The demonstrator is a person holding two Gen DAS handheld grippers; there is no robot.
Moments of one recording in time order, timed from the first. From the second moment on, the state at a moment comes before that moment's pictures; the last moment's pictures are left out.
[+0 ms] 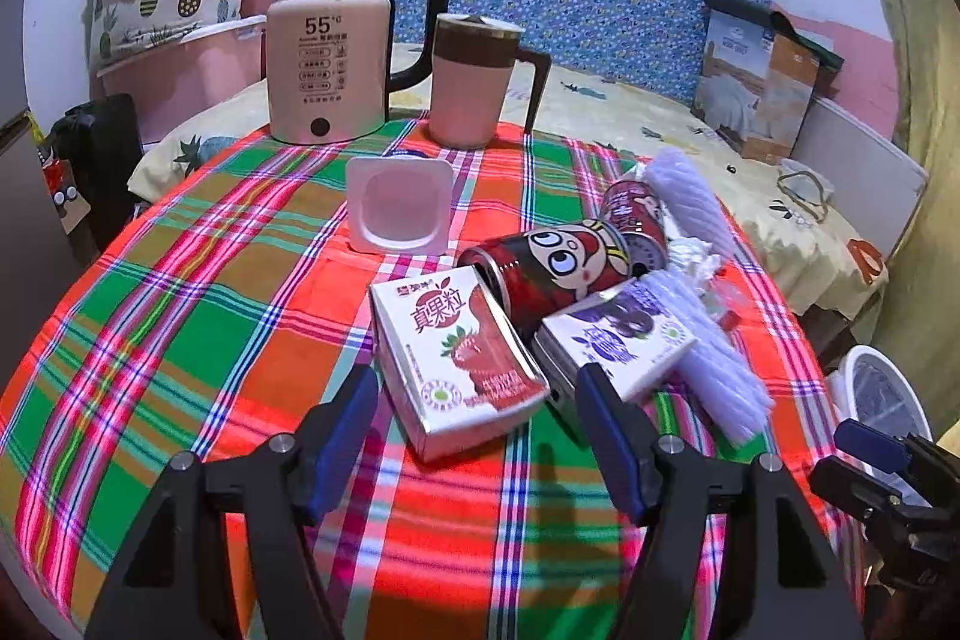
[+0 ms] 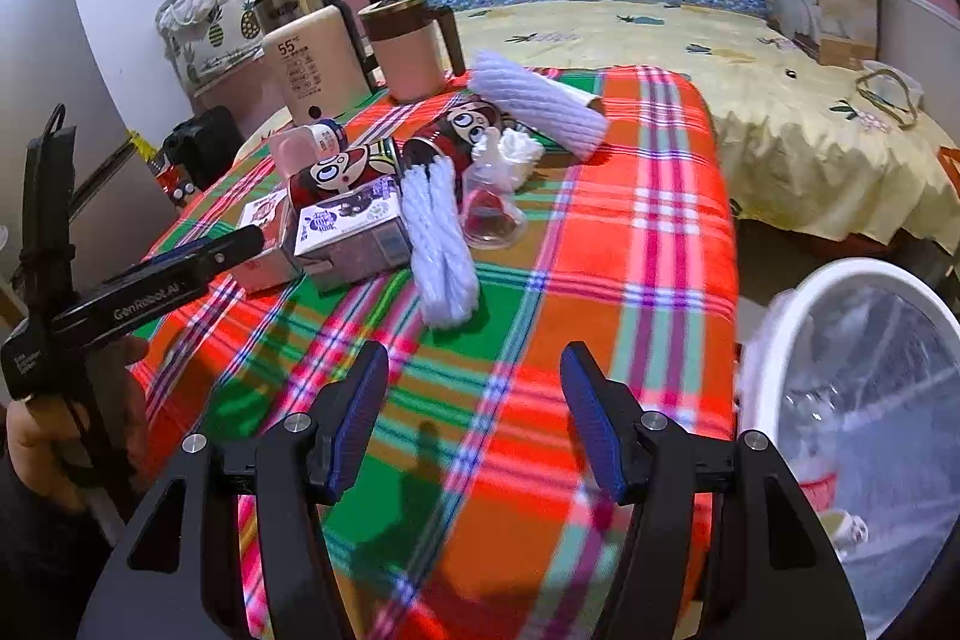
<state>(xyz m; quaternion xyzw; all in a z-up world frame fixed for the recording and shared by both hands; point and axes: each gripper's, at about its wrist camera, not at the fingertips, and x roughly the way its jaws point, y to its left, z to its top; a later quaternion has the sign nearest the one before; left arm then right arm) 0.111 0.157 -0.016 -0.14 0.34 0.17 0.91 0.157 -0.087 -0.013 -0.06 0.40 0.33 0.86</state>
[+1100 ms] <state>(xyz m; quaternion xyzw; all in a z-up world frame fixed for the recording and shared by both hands) 0.071 0.150 -0.030 -0.14 0.35 0.16 0.91 0.150 -0.100 -0.024 -0.03 0.42 0.32 0.85</state>
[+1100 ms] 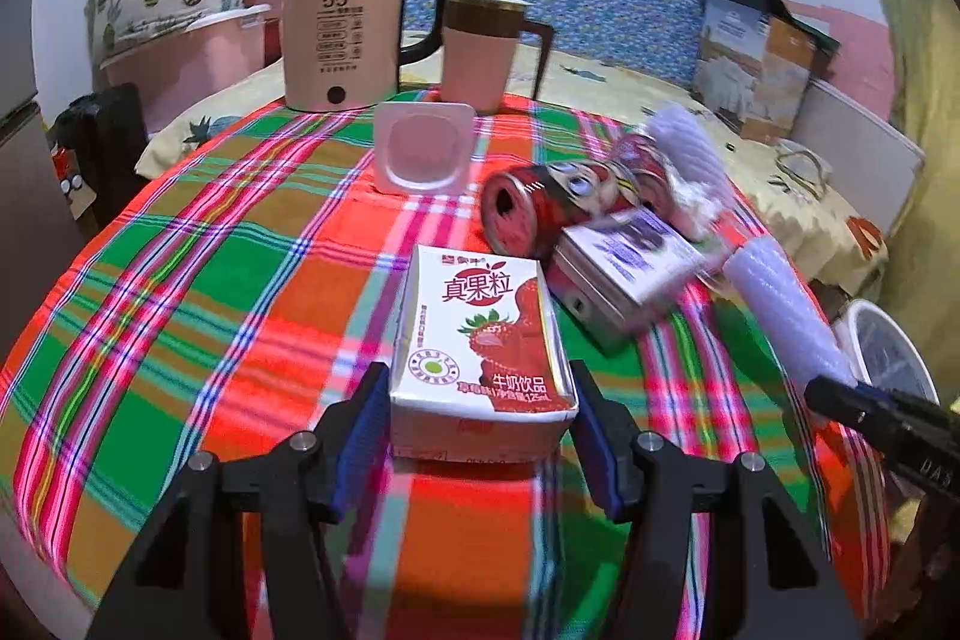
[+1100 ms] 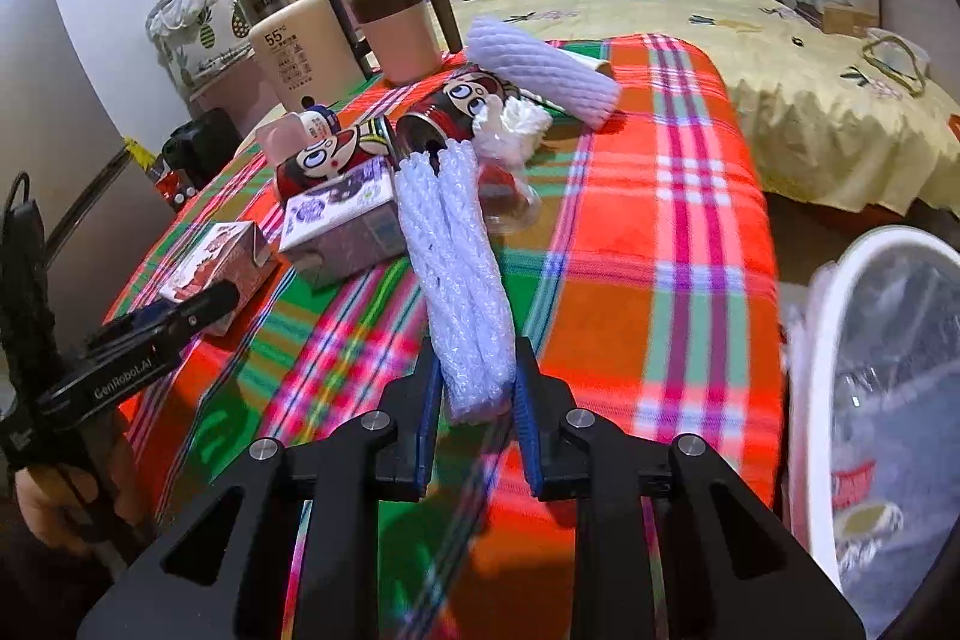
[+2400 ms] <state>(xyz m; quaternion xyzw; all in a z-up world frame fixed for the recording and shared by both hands) 0.080 -0.018 0.016 -0.05 0.33 -0.03 0.94 0.118 -0.220 -0.001 0.03 0.38 0.21 0.90</state>
